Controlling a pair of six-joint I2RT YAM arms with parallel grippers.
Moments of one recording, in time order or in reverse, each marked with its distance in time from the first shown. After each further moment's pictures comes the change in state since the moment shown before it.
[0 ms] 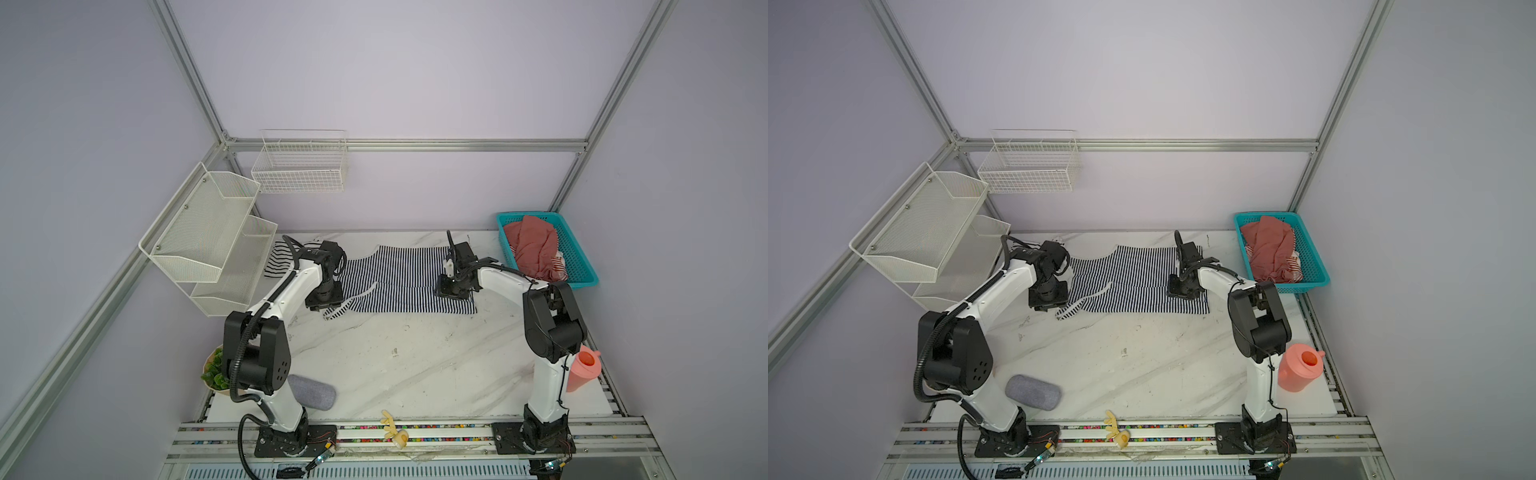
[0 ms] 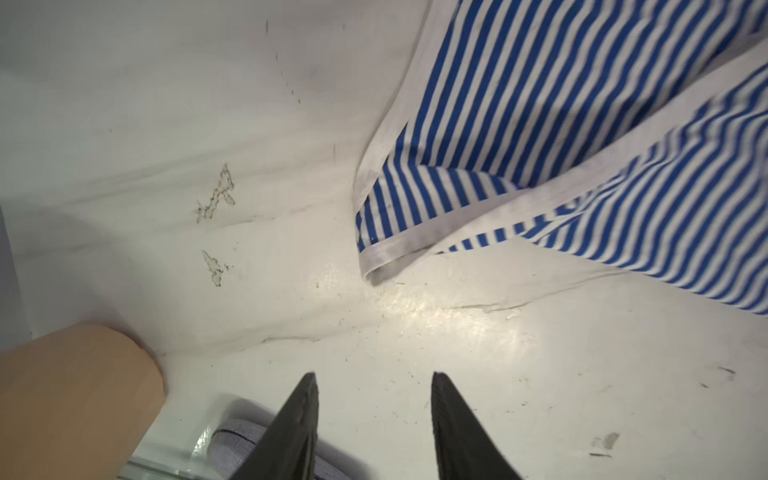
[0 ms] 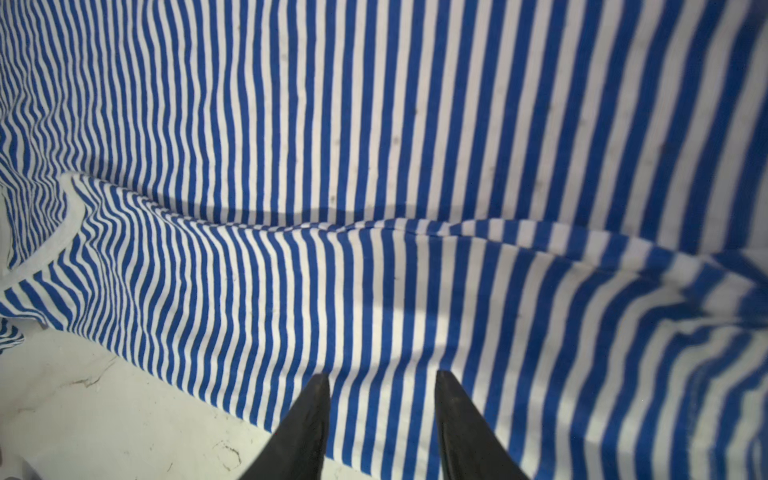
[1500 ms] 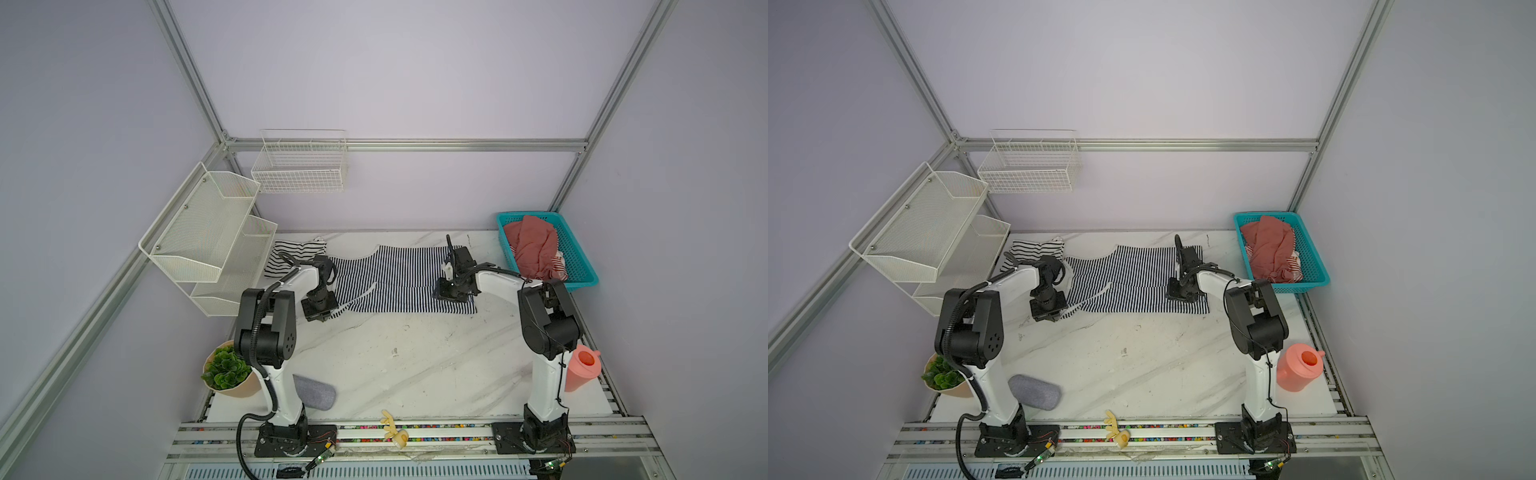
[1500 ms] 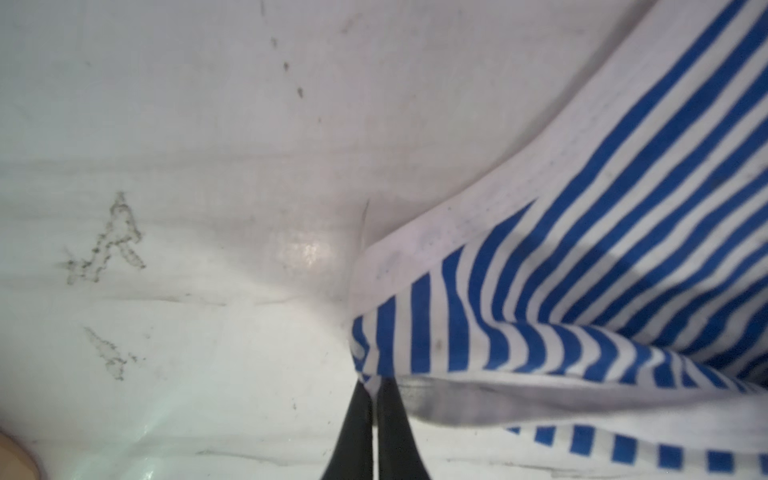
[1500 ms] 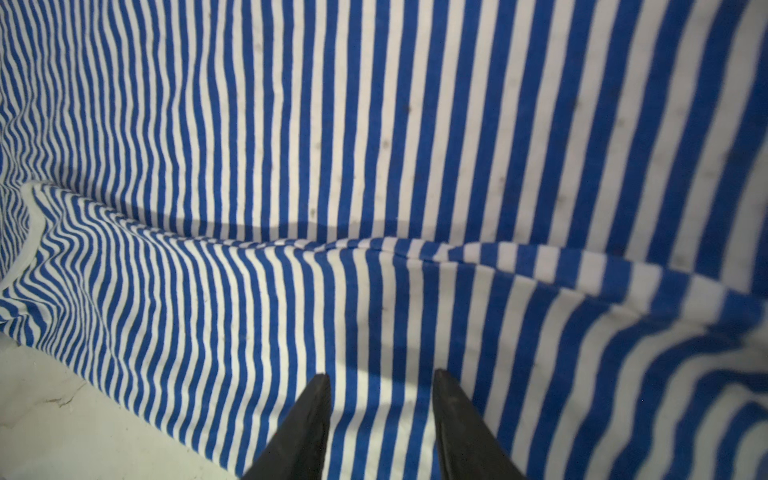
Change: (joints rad) left arm 0.117 0.167 -0.080 0.196 0.082 -0.058; right arm -0.003 0.022 -0.062 0.101 0.012 -0.004
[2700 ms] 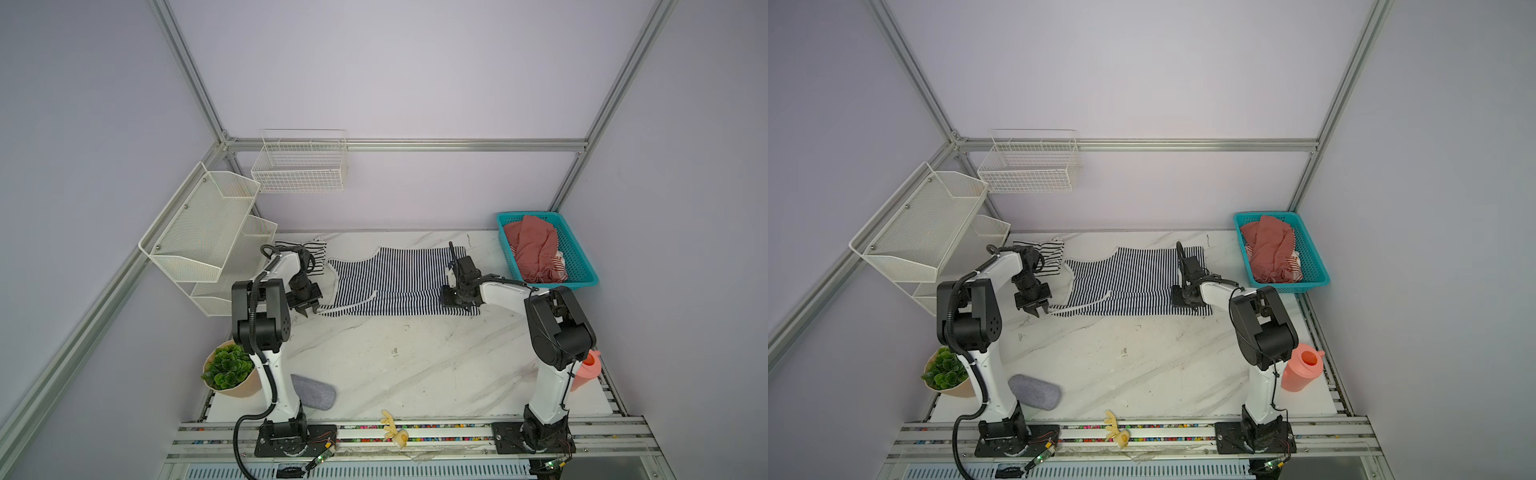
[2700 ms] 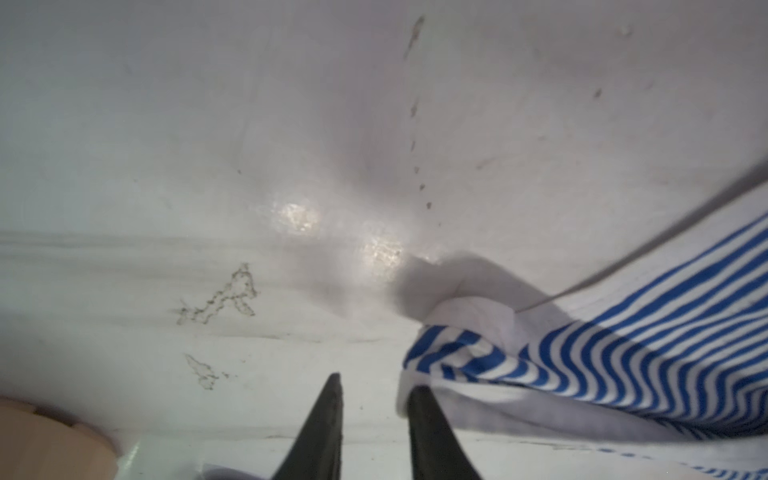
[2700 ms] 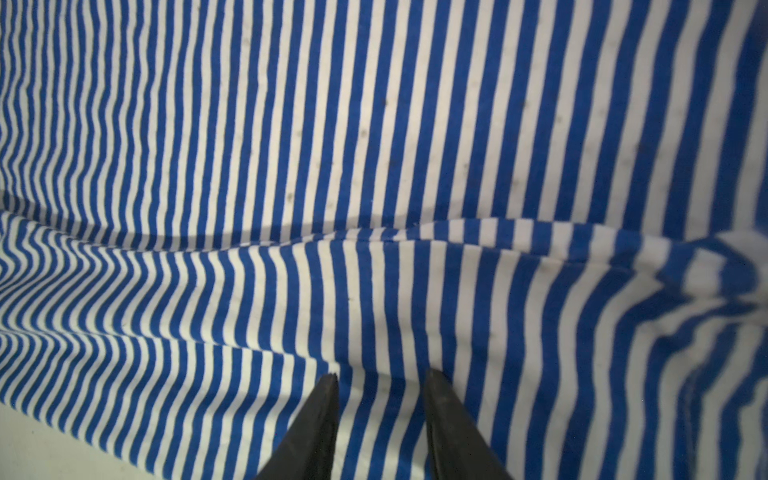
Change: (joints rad) left arm 0.178 0.166 0.261 -0.219 0.093 0.130; right arm 0.011 -0.103 -0.192 0.113 0.121 -0.054
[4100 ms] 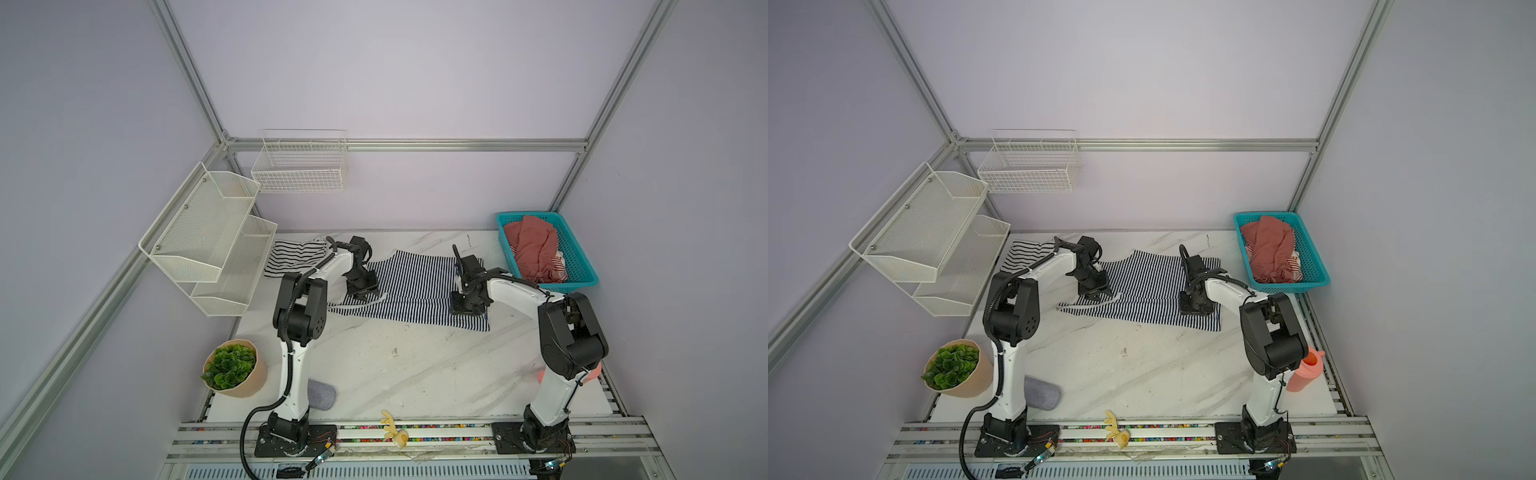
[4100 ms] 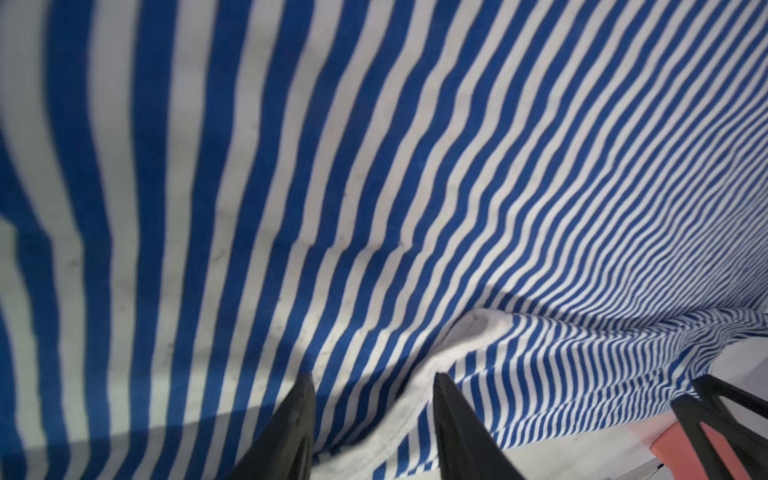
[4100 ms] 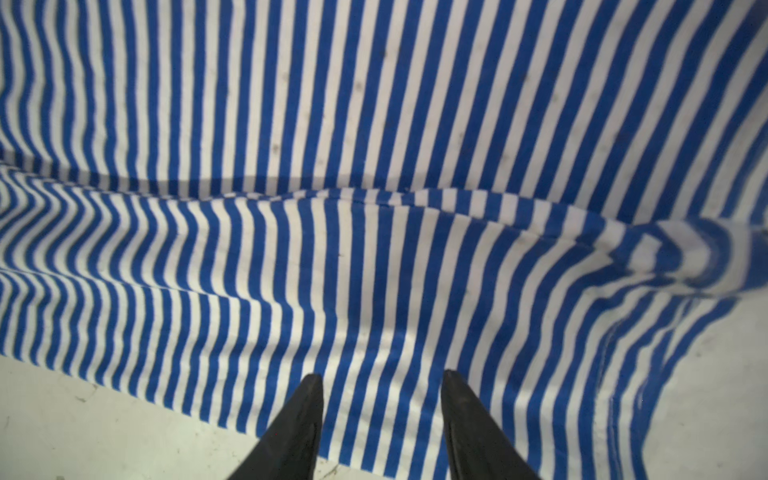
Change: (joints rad) left arm -0.370 0.160 0.198 0.231 0.296 -0.124; right arm -0.009 -0.091 0.040 -0.334 0.040 -0.002
